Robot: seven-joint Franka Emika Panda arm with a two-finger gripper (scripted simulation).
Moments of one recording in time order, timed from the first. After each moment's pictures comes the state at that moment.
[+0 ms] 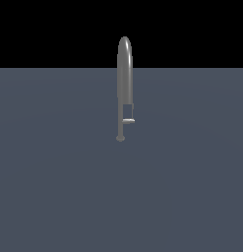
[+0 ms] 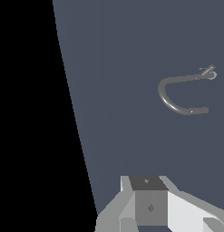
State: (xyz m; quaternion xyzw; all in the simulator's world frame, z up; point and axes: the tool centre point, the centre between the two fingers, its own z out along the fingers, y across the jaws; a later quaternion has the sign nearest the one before) arm -0.145 -0.214 0.624 -0.80 0.20 -0.02 0.57
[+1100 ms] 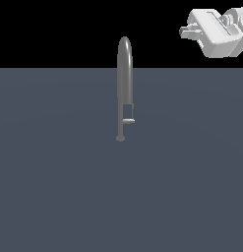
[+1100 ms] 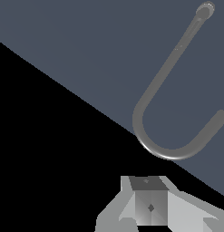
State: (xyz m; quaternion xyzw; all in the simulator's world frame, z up) arm 0.048 -0.181 0.379 -0.64 0.35 0.31 0.61
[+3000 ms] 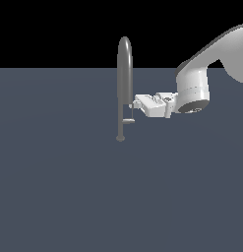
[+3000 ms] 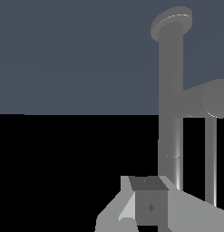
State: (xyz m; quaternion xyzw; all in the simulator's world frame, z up) arm 0.099 -0.040 0.148 -0.53 0.47 0.53 0.47
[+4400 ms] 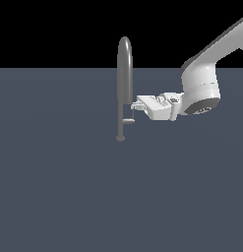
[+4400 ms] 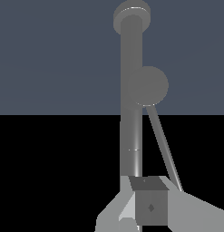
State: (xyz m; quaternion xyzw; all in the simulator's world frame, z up) arm 0.060 -0.045 0.154 -0.53 0.47 0.53 0.47
